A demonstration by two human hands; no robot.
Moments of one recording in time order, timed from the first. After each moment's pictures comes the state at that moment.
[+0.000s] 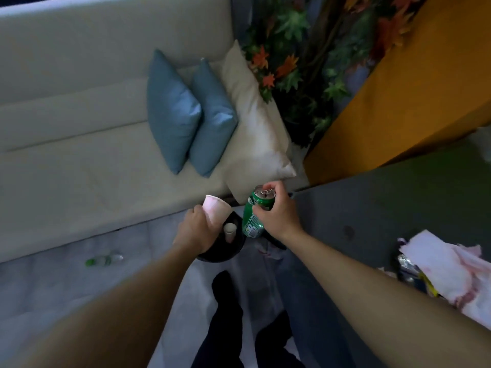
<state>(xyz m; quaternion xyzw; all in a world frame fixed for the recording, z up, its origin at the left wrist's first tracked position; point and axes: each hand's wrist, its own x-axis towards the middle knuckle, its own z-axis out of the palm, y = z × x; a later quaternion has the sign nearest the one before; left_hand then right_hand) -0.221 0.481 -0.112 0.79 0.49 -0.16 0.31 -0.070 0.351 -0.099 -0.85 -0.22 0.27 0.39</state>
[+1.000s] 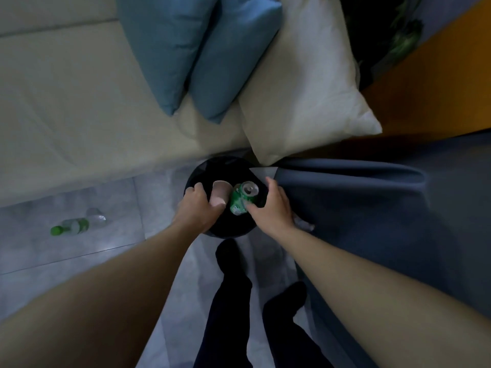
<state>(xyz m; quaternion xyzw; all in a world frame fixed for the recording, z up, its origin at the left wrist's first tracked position) -0.248 0.553 -0.338 0.75 0.49 -0.23 0.37 -0.125 0.421 -0.329 -0.88 -0.16 0.41 0.21</state>
